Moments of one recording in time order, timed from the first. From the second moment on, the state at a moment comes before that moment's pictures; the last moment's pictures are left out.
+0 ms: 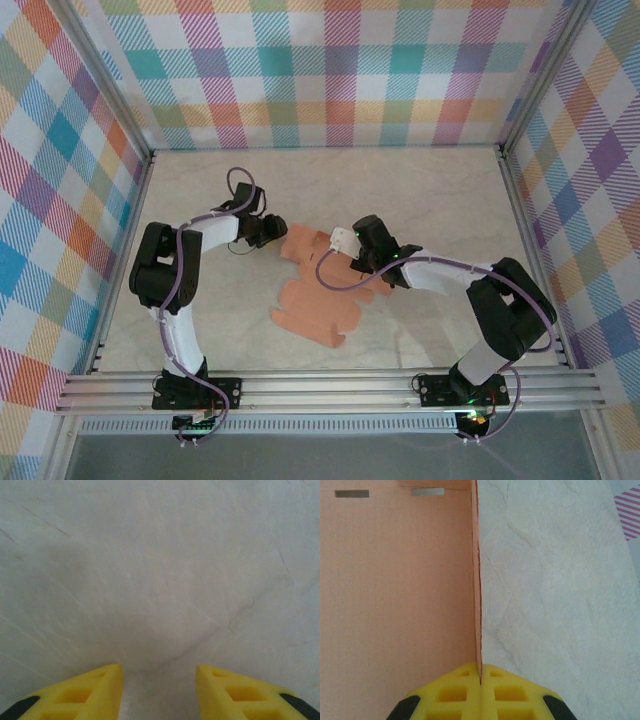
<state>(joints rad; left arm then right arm) -0.27 1.92 1.16 -0.27 0.29 -0.62 0.70 1.60 0.86 -0.04 0.22 -0.70</state>
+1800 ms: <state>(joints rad) -0.30 1.79 0.82 0.20 0.38 -0.57 0.90 1.89 0.65 1.07 0.65 -1.56</state>
